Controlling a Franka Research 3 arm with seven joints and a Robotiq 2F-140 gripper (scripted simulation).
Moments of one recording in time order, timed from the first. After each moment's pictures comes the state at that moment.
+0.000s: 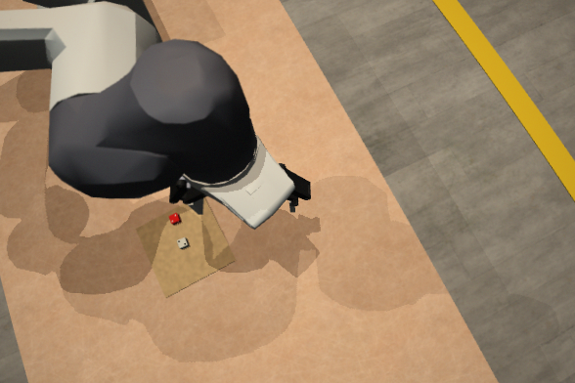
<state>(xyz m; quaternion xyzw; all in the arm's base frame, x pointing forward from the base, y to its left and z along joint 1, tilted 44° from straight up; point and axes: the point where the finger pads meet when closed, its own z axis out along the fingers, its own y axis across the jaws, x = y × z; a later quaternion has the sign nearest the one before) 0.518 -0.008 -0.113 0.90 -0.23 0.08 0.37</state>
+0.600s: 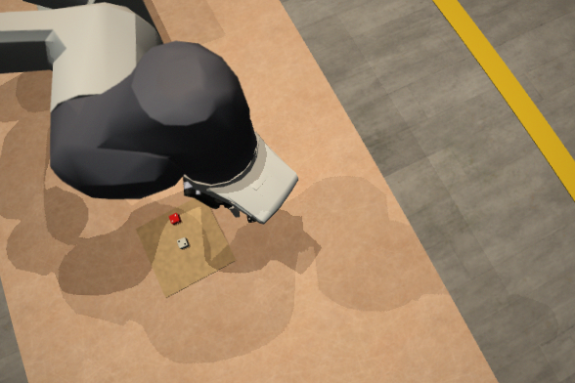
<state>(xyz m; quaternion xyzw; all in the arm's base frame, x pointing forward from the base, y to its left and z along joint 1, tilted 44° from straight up) 0.516 -0.010 -0.114 0.91 -0.18 0.05 0.37</state>
